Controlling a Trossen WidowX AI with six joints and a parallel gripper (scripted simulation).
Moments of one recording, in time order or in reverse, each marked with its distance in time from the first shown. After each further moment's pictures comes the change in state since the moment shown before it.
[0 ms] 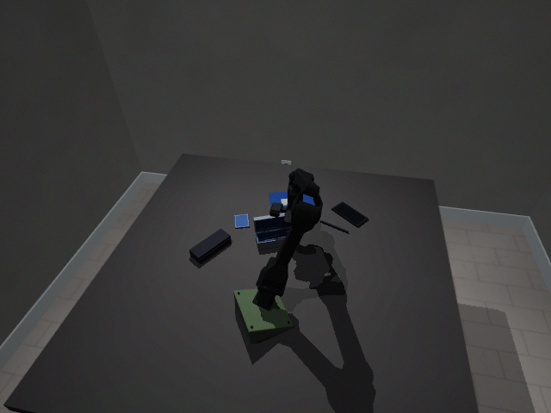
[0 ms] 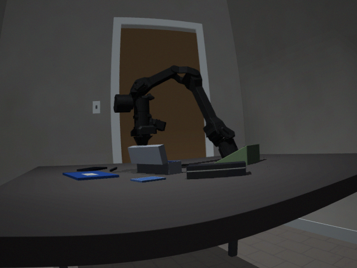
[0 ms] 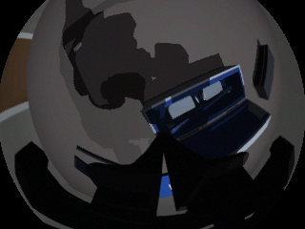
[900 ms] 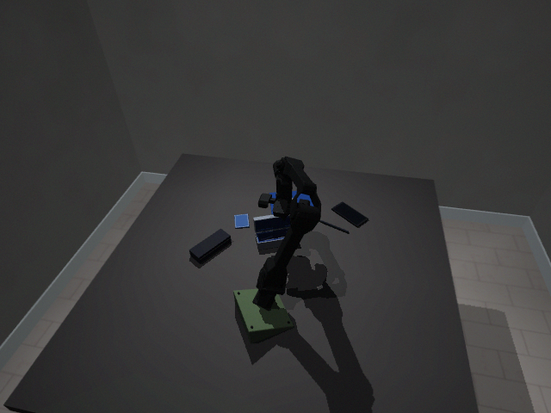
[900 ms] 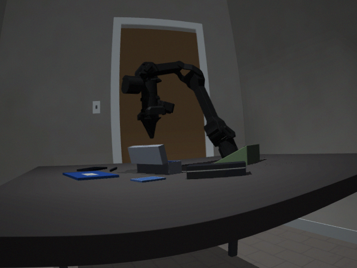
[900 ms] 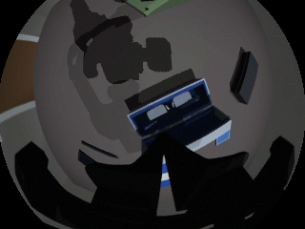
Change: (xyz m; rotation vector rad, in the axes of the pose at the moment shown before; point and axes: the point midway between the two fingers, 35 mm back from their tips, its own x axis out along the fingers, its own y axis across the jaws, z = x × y) arm -0.059 -0.036 0.025 -0.010 -0.017 -0.002
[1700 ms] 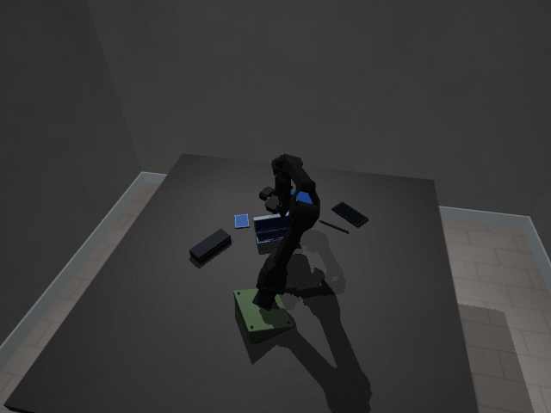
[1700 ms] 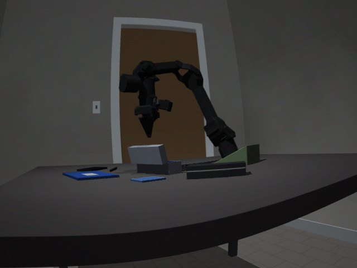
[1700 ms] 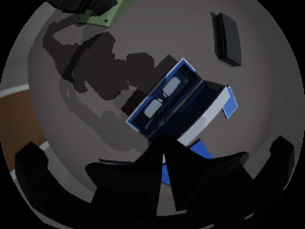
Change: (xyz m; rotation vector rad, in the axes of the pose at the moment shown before) arm -0.003 -0.007 -0.011 0.380 0.005 -0.004
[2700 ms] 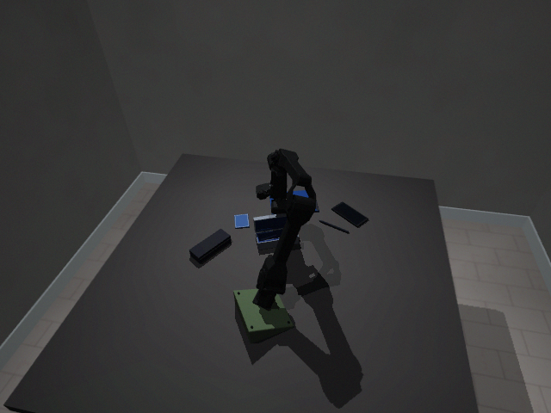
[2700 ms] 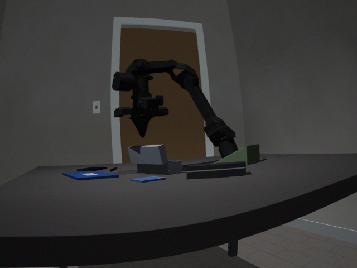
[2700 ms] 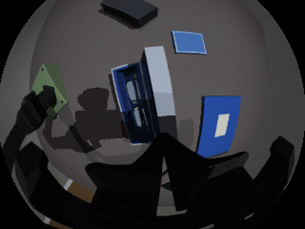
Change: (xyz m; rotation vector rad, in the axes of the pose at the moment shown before) arm -0.001 -0.031 -0.018 0.917 0.000 -0.002
